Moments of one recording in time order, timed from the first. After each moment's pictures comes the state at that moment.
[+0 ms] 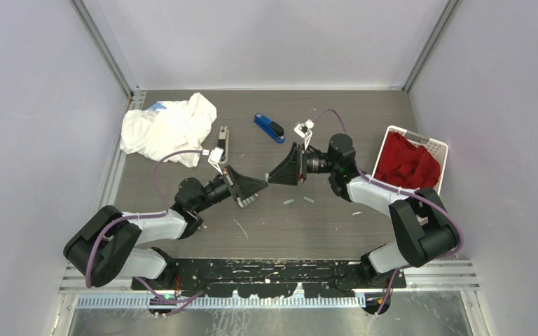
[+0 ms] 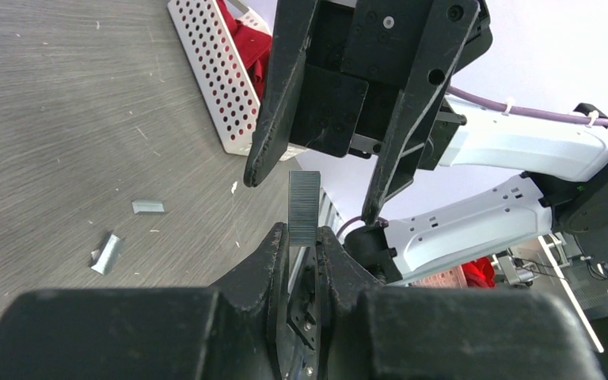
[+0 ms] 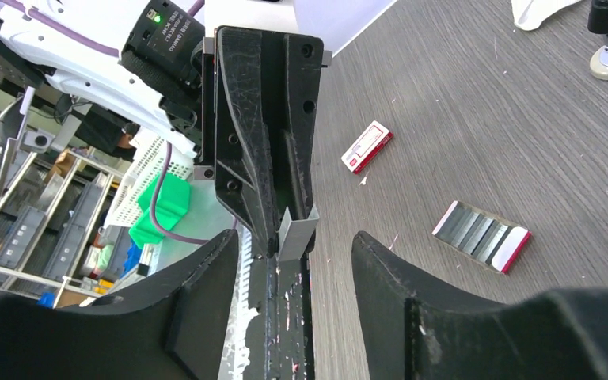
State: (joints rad) left arm -0.64 1.32 0.31 1.16 0.44 -1.03; right arm 0.43 1.45 0.68 0.76 -1.10 0.71
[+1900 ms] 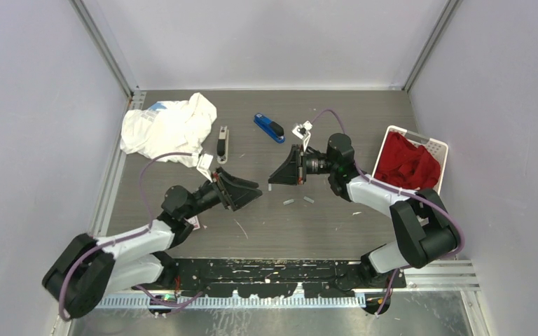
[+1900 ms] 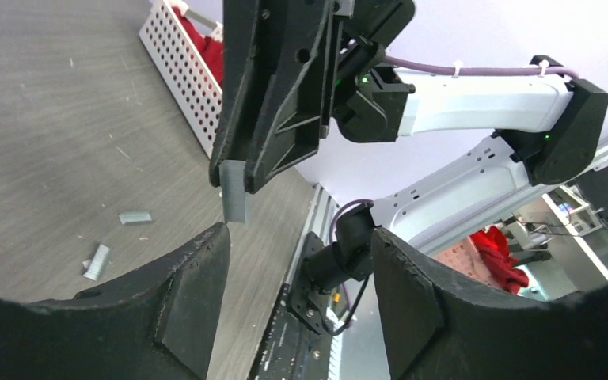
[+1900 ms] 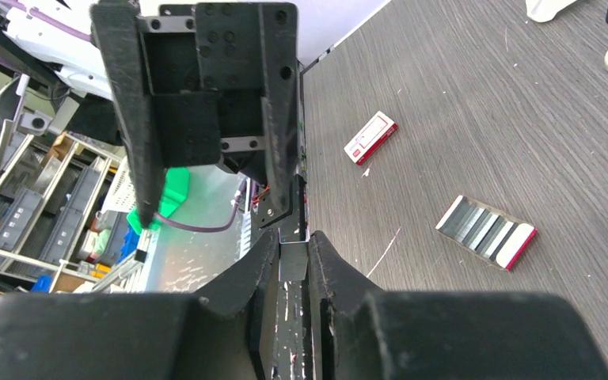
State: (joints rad) left arm -0.64 1.14 0.26 1.12 0.48 -0.96; right arm 0.44 1.45 0.68 0.73 -1.12 0.68
